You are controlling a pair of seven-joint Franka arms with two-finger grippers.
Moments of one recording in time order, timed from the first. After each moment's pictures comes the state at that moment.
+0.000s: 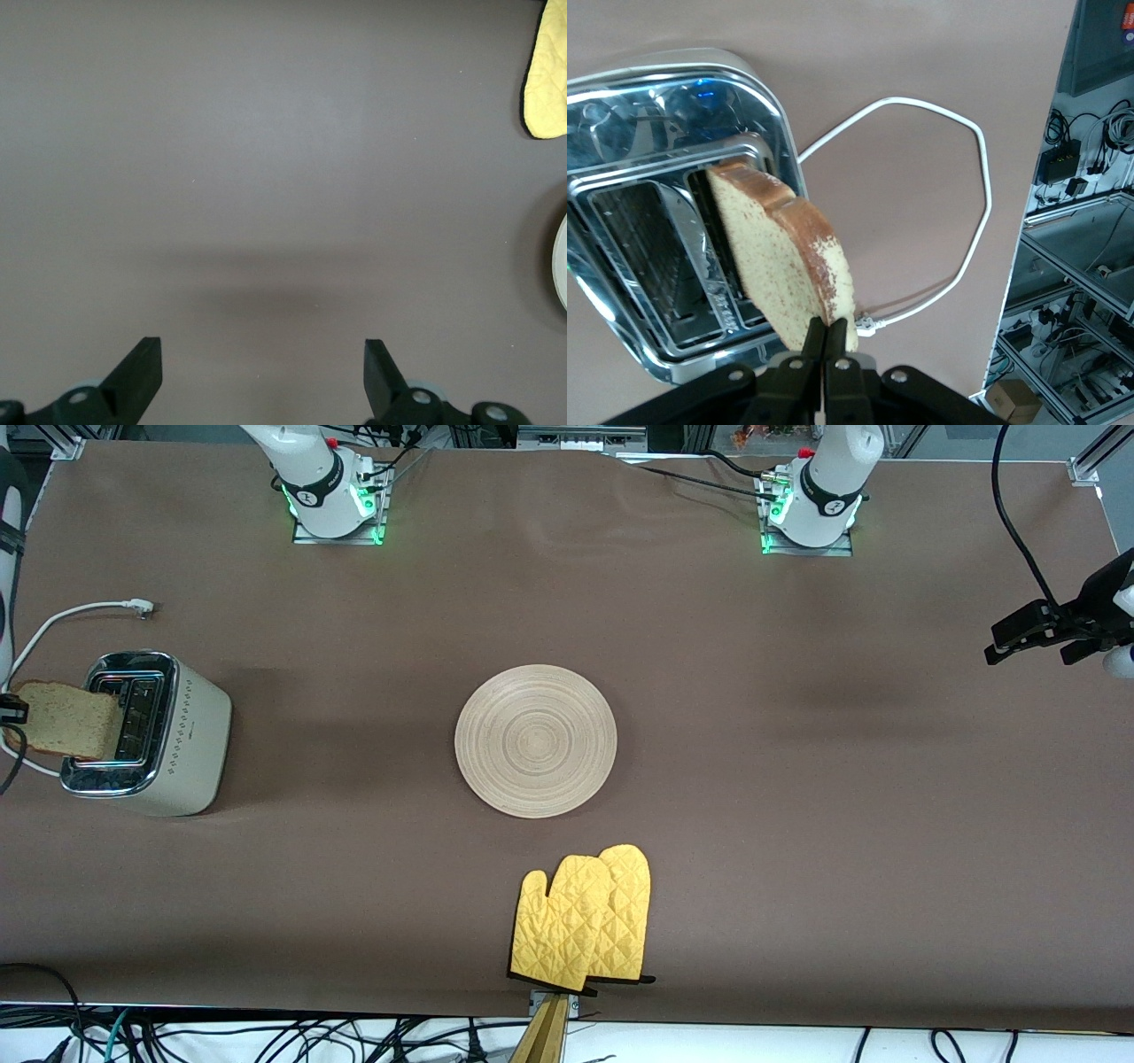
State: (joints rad) left arm -0.18 0.00 0.25 -1.64 -0.03 1.62 0.01; right arm -0.15 0.54 -0.12 -1.25 -0.34 1.47 -0.08
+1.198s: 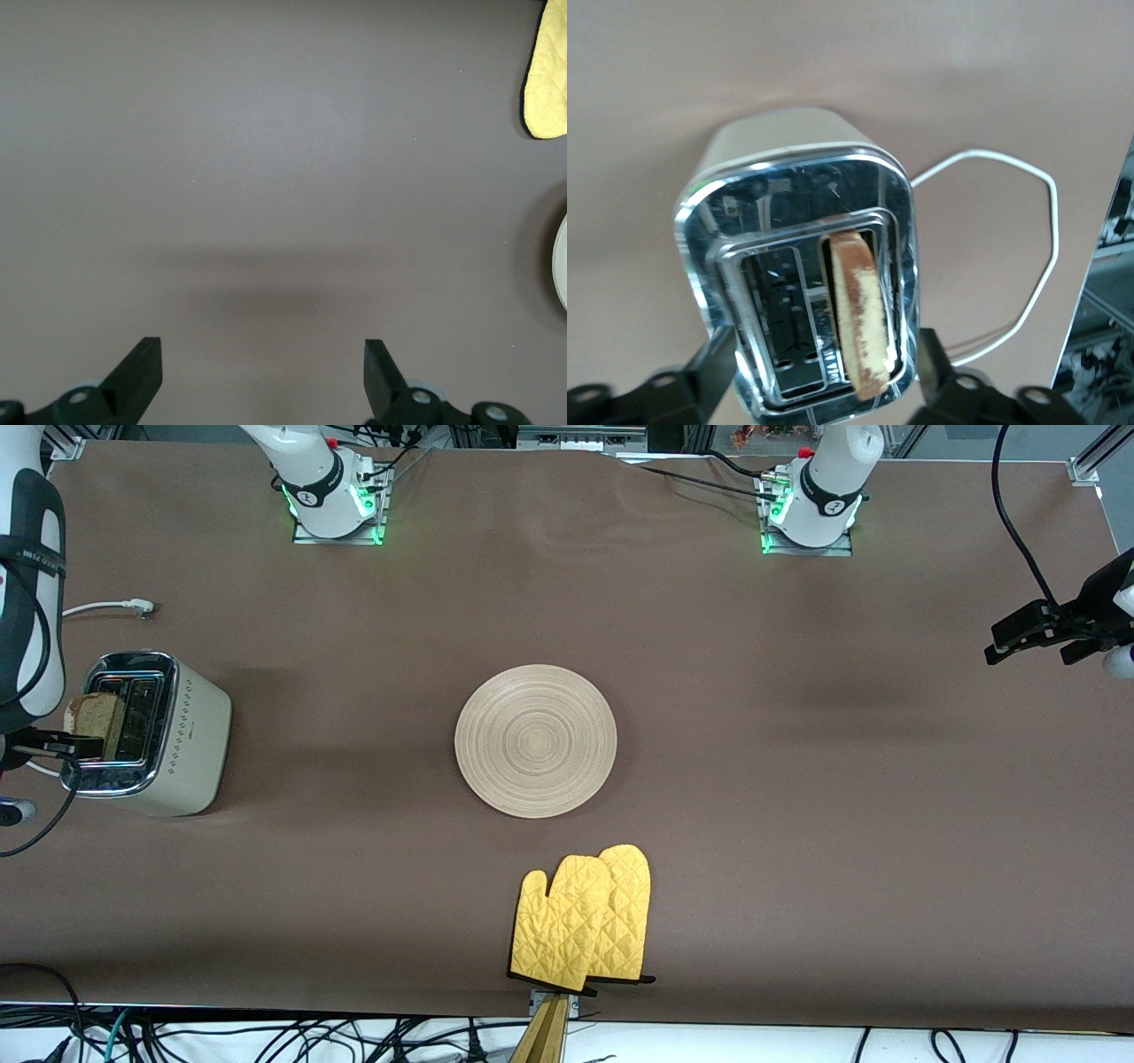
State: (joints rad) left arm -0.18 0.00 0.25 -1.64 -0.03 1.62 0.01; right arm -0.11 0.58 -0.08 -1.20 -0.24 1.52 -0.05
